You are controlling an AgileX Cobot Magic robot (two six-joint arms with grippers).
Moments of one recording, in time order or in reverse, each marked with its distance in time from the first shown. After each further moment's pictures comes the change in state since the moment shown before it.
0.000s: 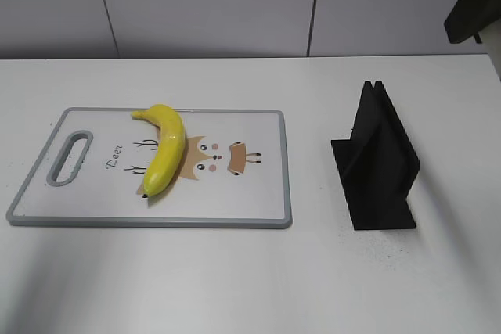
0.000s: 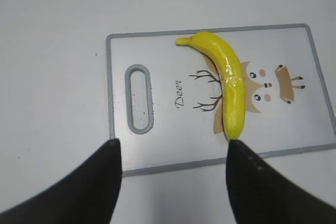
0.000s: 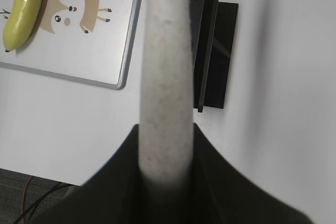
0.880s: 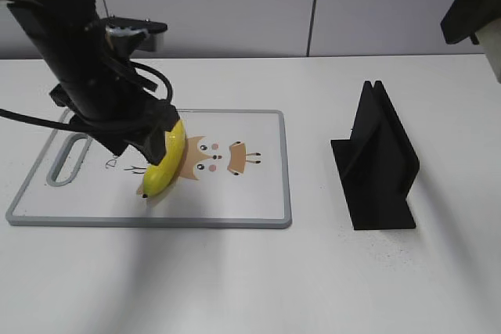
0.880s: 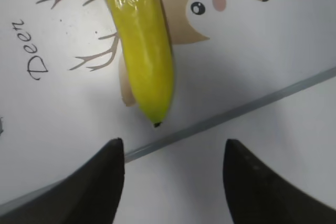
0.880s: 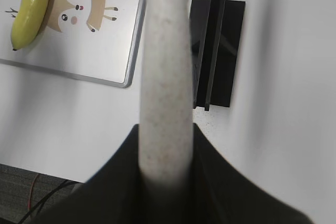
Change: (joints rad) left arm -0.391 0.570 -0.052 0.058 -0.087 -0.077; right arm 0.000 0.000 0.000 0.019 -0.001 -0.001
